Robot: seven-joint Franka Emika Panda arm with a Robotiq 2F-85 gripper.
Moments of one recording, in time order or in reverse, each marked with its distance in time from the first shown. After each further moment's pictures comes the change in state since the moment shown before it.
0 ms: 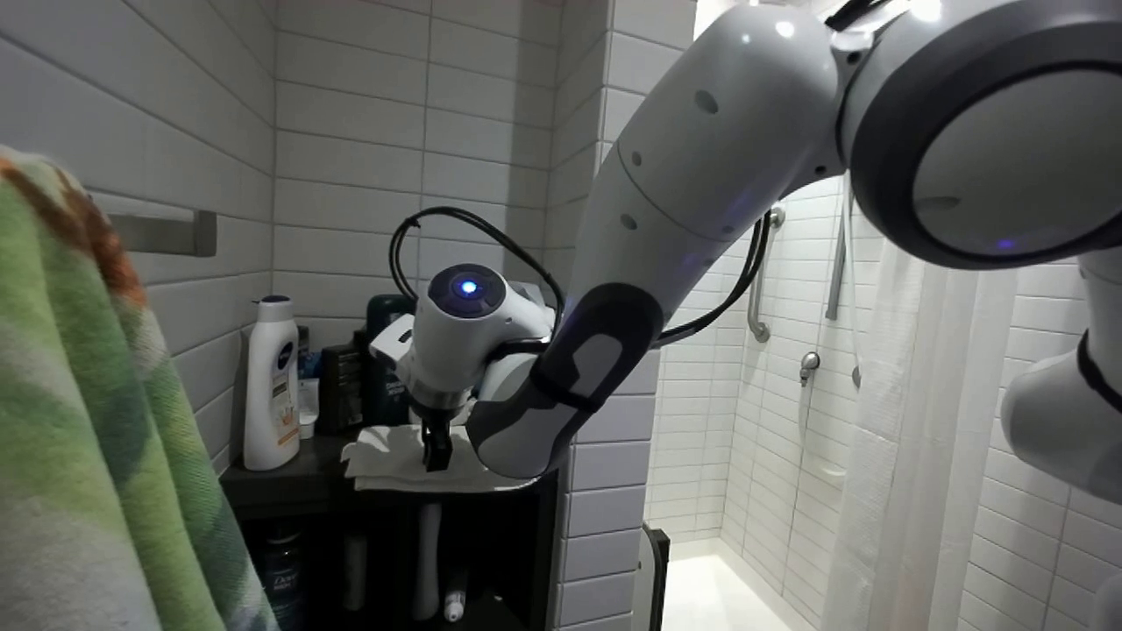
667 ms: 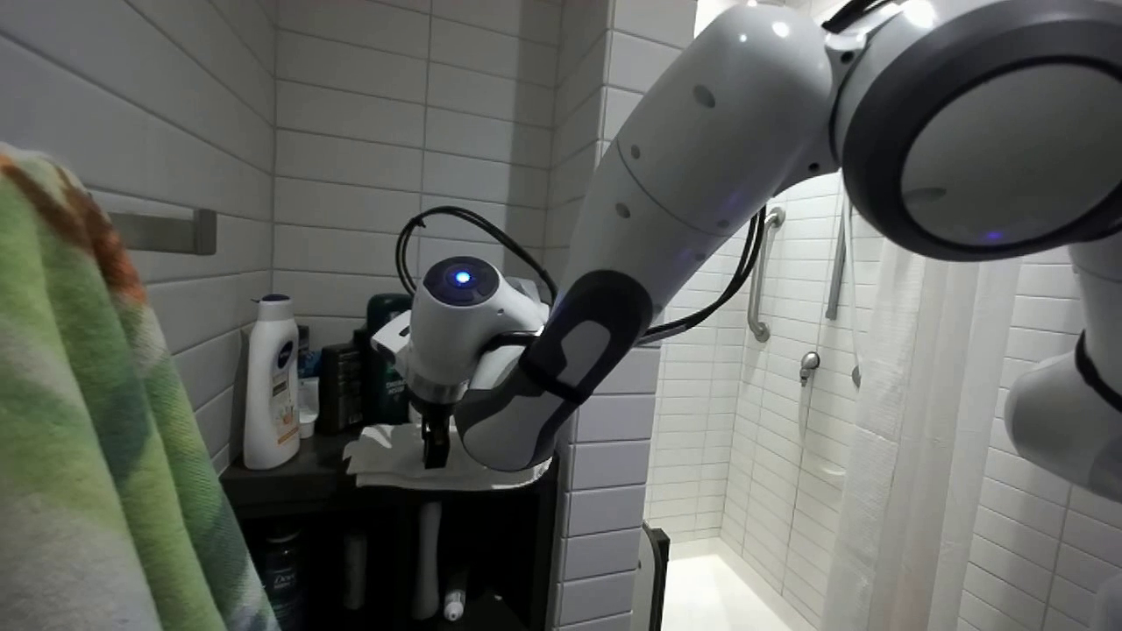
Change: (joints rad) arm -0.046 0.014 0.048 0.033 0.062 -0.056 -0.029
